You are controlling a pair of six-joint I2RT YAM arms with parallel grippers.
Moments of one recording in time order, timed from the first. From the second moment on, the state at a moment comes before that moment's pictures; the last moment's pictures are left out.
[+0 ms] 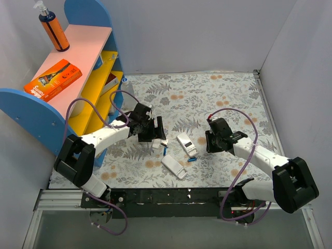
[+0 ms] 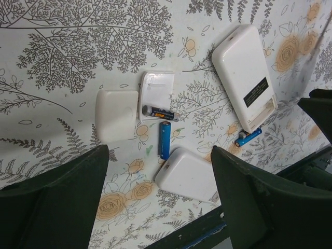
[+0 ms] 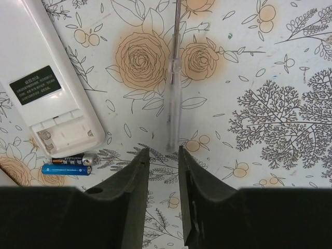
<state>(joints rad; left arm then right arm) -0.57 1.53 0.97 -0.40 0.22 -0.63 0.52 1.23 0.63 -0.44 0.07 0.32</state>
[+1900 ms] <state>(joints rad) -0.58 1.89 1.21 -0.40 0.18 -0.51 0.56 1.07 0.72 -0.40 -0.05 0.26</state>
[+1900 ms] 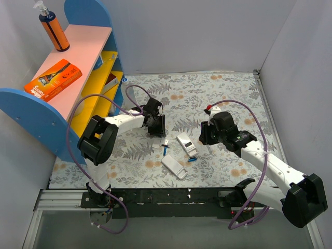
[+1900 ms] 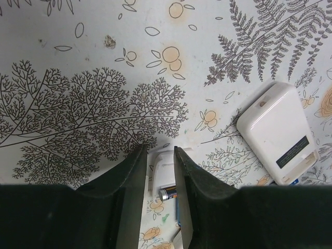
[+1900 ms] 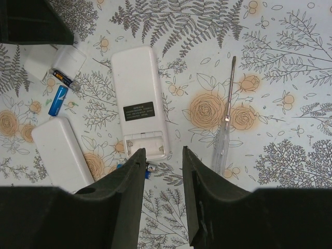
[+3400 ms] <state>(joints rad) -0.63 1.87 1.20 -0.44 0.07 -0.43 0.56 1.06 0.69 -0.41 -0.05 0.26</state>
